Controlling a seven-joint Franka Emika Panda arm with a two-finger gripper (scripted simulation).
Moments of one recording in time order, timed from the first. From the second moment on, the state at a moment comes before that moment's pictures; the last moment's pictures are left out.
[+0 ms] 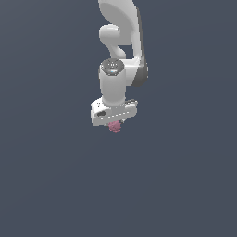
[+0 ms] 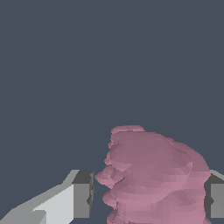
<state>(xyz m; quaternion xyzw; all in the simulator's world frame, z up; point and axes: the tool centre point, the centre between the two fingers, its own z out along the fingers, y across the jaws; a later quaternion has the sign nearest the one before) -0.036 -0.018 0.142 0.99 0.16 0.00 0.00</state>
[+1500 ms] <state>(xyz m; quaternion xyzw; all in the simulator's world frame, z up) -0.124 0.112 0.385 0.99 0.16 0.00 0.00</state>
